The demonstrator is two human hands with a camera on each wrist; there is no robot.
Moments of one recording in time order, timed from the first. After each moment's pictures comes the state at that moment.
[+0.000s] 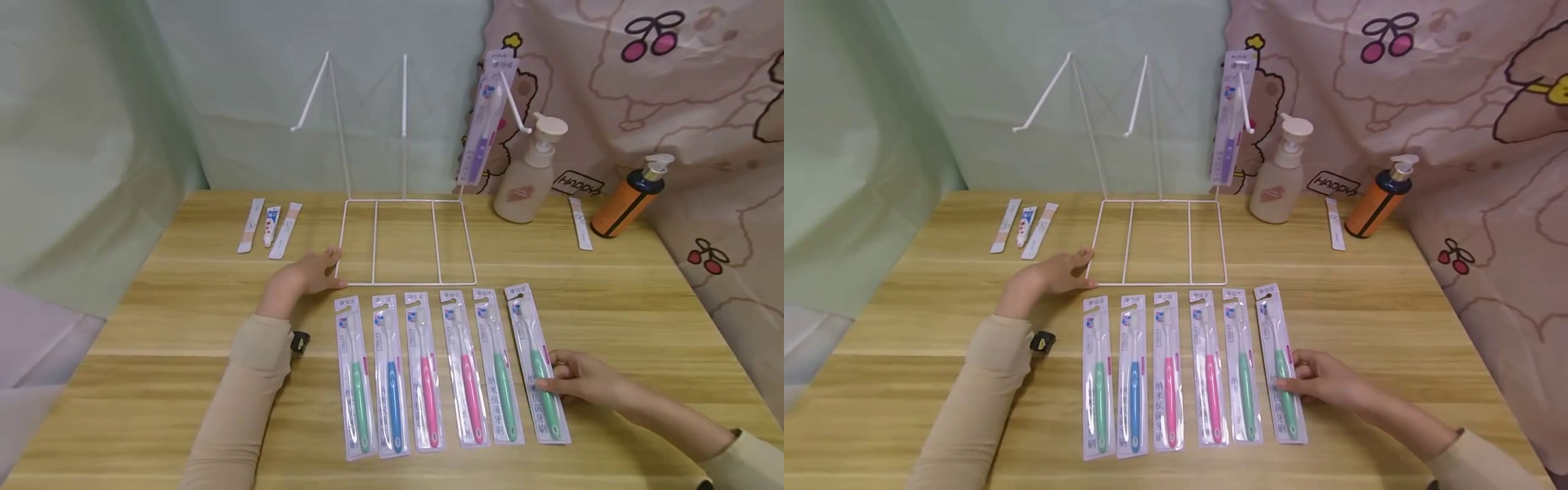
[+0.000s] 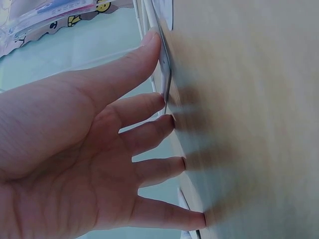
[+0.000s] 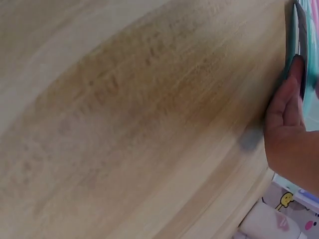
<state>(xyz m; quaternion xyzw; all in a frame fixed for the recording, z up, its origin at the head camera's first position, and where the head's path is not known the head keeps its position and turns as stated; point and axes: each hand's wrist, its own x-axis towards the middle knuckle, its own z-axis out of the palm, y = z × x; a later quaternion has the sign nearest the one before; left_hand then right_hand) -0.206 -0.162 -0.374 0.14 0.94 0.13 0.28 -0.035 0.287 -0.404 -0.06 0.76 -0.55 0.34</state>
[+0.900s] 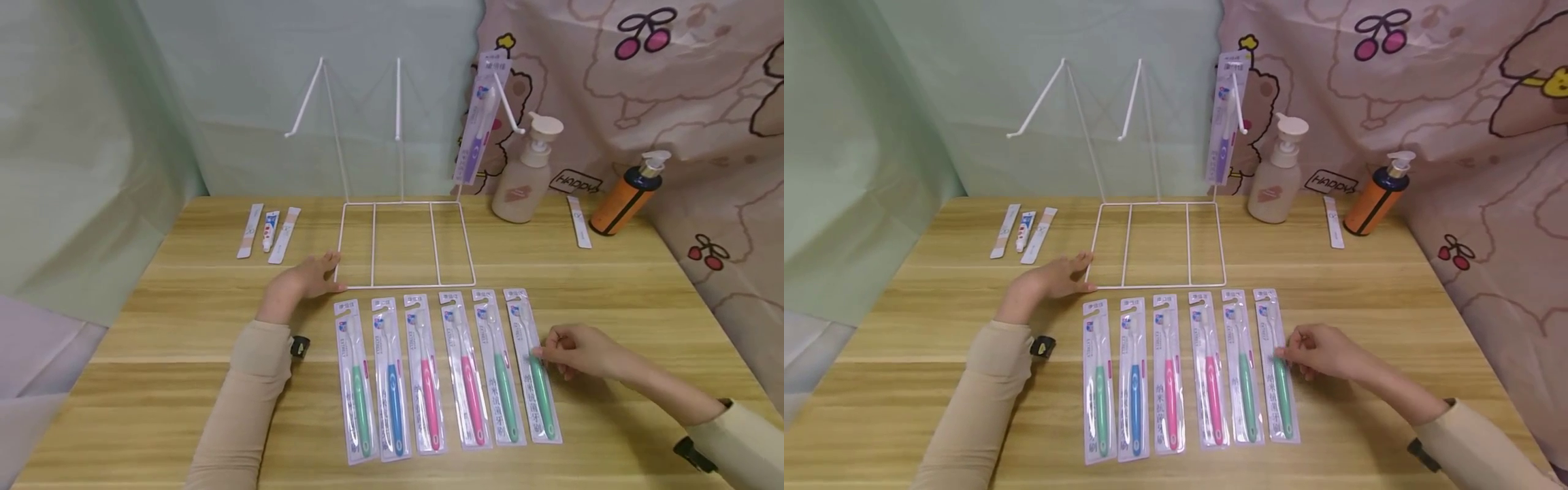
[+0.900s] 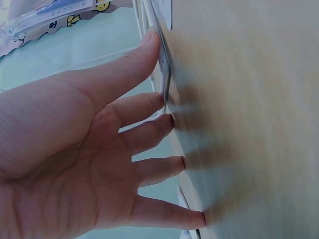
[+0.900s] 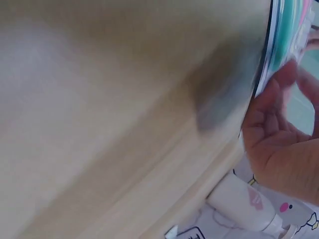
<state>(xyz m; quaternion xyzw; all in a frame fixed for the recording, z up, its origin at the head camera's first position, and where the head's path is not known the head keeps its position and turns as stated) -0.205 -0.161 -0.374 0.15 0.94 0.14 0.26 -0.062 0.284 -0.385 -0.06 0.88 -0.39 0.26</state>
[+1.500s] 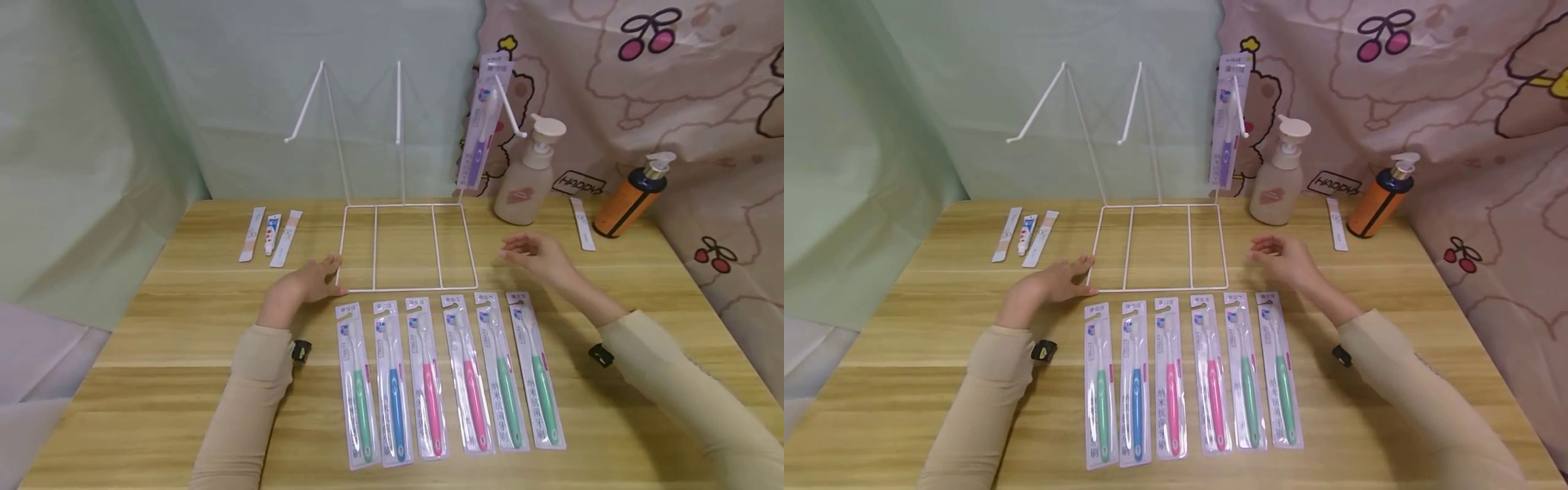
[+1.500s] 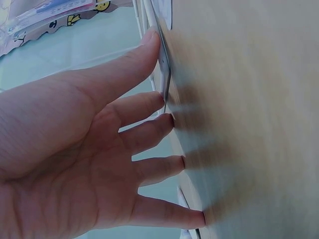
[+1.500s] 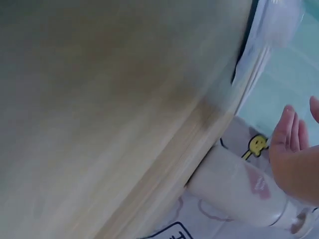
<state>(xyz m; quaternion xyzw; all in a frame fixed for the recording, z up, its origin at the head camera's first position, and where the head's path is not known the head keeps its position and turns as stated) -0.203 -0.160 -0.371 0.13 0.94 0.14 0.27 -0.188 0.254 -0.378 -0.06 0.89 -0.45 0.02</state>
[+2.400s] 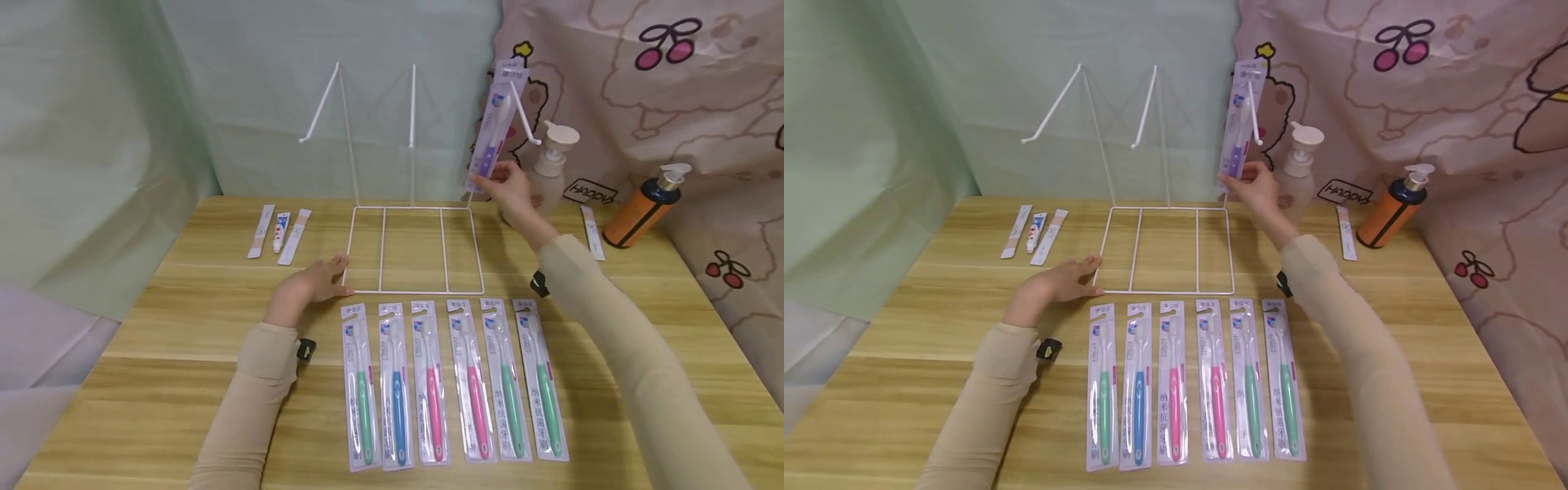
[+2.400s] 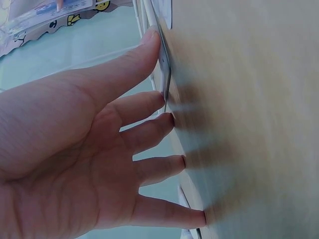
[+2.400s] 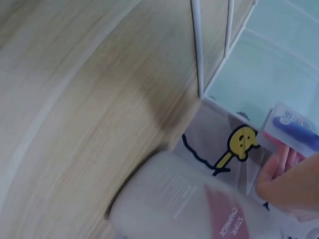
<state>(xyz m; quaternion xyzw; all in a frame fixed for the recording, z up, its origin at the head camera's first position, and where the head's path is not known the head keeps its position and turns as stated) -0.204 -0.162 -0.375 0.13 0.94 0.14 0.27 -0.306 0.188 -0.339 0.08 0.85 -0.51 -0.10</state>
